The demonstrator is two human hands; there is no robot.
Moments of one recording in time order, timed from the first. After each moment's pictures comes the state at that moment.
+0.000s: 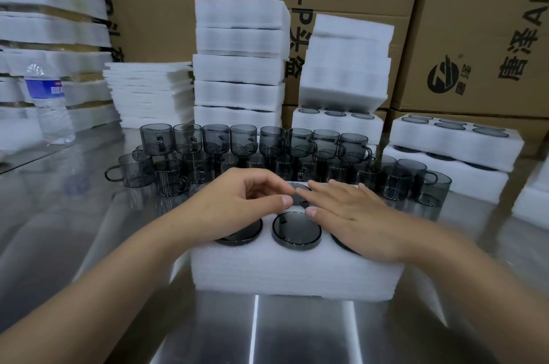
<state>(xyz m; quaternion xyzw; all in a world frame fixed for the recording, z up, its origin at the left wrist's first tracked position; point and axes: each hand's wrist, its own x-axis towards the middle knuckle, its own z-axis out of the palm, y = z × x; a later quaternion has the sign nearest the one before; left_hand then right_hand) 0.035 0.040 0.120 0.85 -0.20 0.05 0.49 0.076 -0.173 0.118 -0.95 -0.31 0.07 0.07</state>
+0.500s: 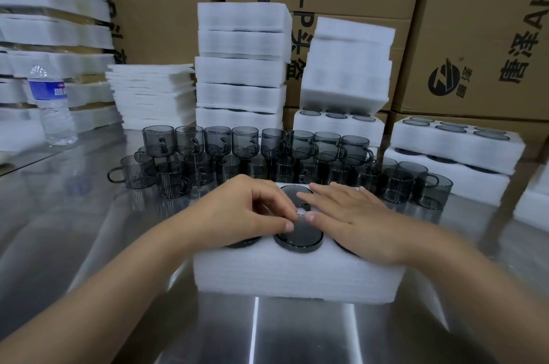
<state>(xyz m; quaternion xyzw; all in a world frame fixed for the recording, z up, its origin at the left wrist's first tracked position) 0.033 0.039 0.122 0.87 -0.22 0.04 0.44 0.077 -0.171 0.118 -0.95 -0.30 0.07 0.05</state>
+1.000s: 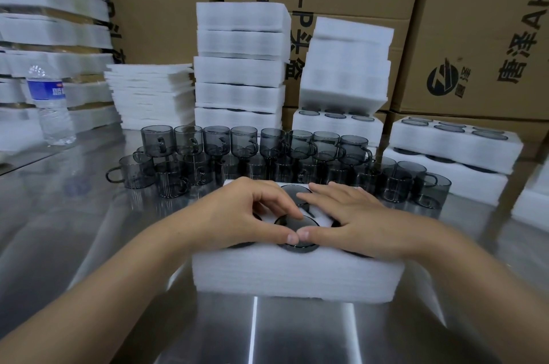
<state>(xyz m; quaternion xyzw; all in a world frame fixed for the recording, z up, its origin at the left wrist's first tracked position) 0.034 0.039 0.123 0.88 -0.27 0.03 0.40 0.073 -0.172 0.128 -0.94 -0.31 0.11 0.07</state>
